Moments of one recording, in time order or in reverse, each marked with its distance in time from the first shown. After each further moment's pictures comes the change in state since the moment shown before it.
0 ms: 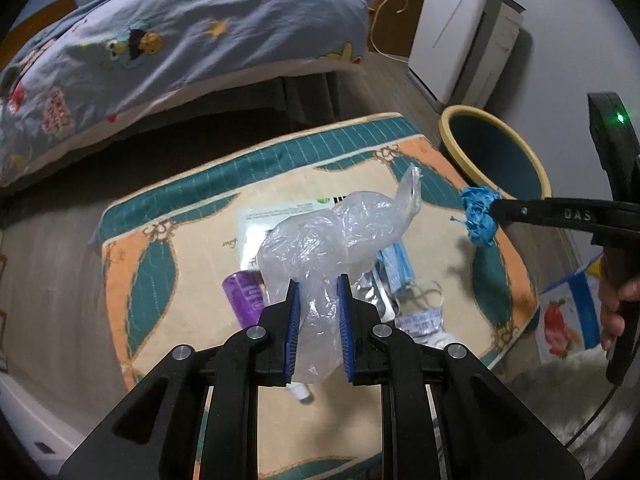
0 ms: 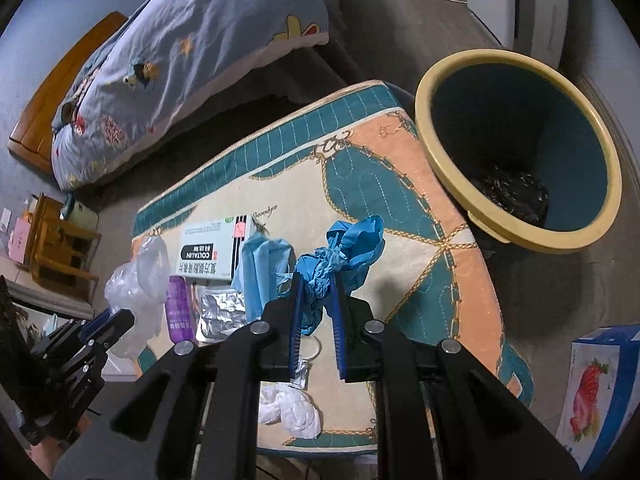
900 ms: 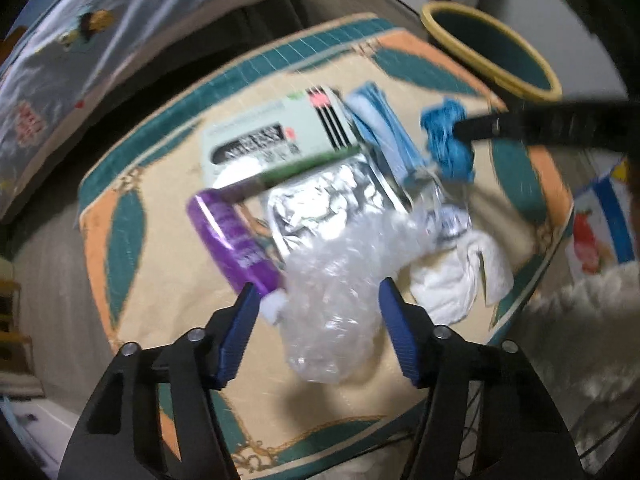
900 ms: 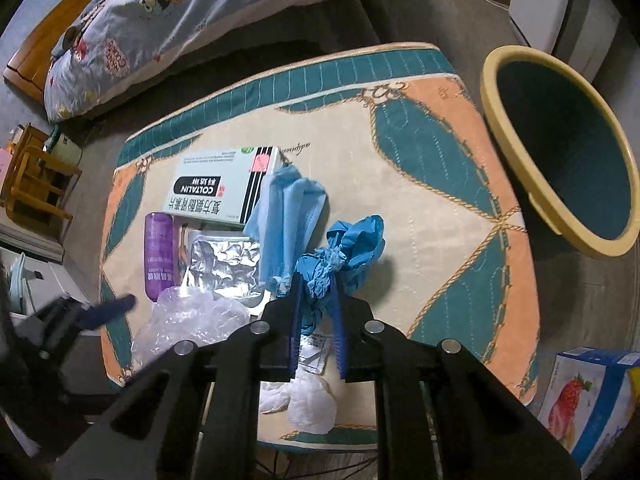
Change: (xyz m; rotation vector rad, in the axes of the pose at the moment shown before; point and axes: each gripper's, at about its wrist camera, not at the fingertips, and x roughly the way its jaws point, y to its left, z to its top) left arm 0.050 -0.023 -0.048 0.195 0.233 0.051; right arm 0.046 0.048 -0.028 -0.172 0.121 -0.090
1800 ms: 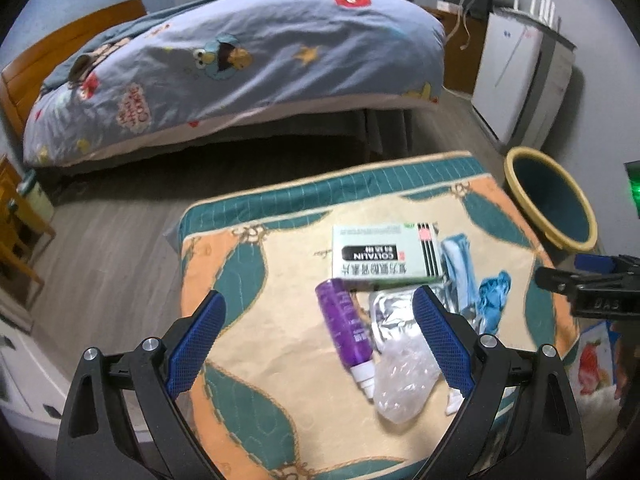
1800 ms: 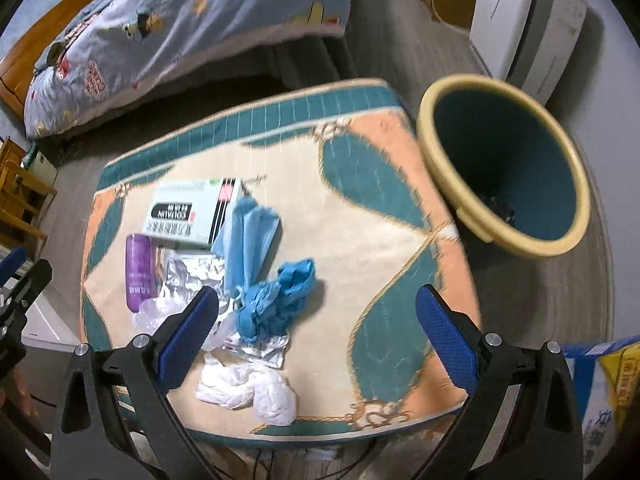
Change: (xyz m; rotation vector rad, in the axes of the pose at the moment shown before) left arm -0.082 0.073 -0.002 -0.321 -0.318 0.153; right arm -0.033 -0.013 -0.010 0.027 -0.095 -0.114
